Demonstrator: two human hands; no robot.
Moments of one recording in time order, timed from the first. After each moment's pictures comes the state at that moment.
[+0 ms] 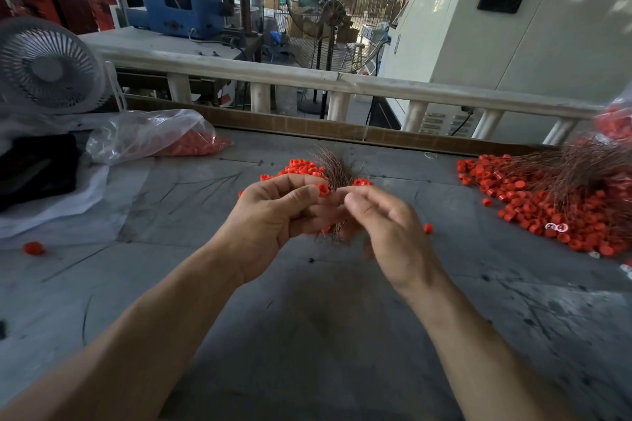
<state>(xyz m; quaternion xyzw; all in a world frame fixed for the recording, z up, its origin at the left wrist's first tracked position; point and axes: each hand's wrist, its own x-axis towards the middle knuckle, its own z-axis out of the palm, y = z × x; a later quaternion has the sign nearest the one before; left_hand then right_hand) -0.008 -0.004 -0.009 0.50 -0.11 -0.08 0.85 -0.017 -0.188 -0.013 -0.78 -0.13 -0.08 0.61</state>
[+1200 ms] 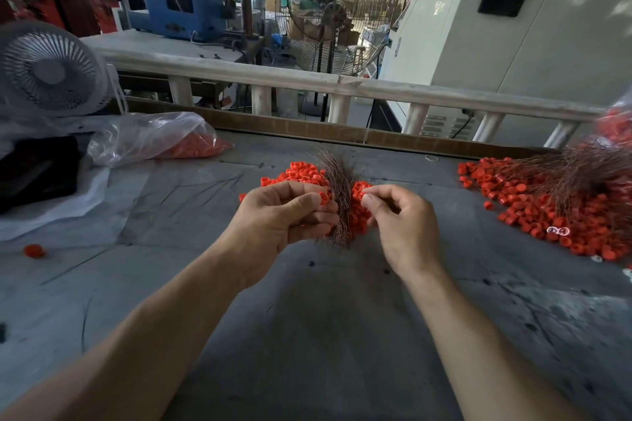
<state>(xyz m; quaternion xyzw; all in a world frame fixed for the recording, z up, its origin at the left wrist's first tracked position) -0.010 -0.006 -0.010 0.53 -0.08 -0.07 0.84 0.018 -0.201 -0.028 -0.82 -0.03 -0.23 0.53</state>
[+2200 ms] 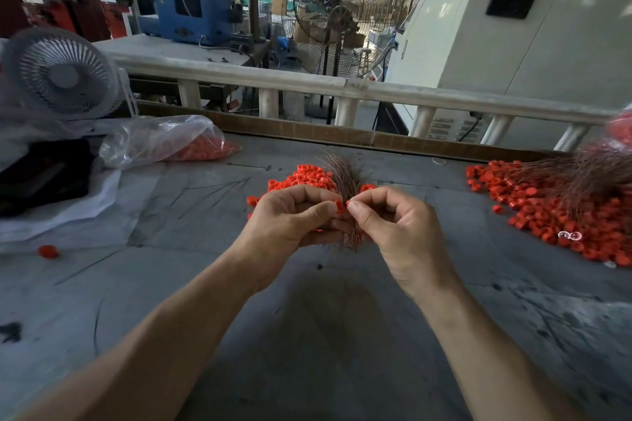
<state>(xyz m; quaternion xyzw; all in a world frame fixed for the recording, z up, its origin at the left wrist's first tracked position) -0.008 -0.009 -0.016 0.58 -0.11 -0.05 0.81 -0.008 -0.187 -0.015 -0.76 -0.14 -0.17 0.61</state>
